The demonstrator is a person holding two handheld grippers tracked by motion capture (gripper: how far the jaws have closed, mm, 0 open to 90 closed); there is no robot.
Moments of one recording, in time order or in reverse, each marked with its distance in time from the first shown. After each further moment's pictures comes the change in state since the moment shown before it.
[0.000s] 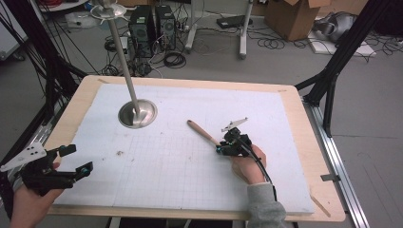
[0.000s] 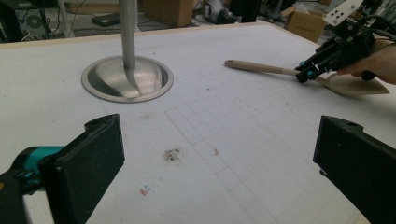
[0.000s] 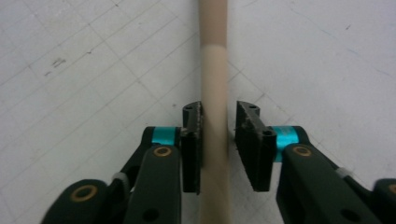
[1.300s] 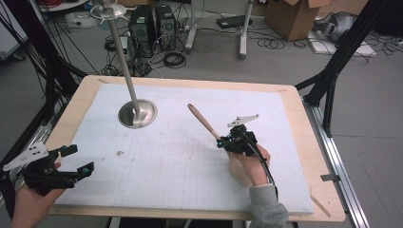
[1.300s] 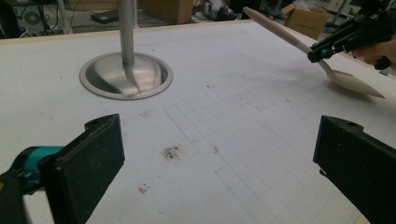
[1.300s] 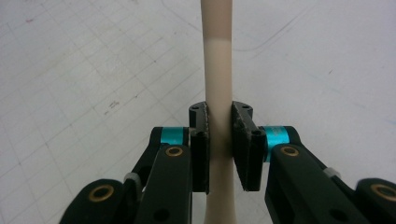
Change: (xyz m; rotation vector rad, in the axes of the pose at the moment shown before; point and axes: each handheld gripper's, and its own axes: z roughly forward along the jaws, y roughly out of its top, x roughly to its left) left arm 0.000 -0.001 0.003 0.011 0.000 0.001; right arm 0.004 0.006 -0.033 -0.151 0.052 0.042
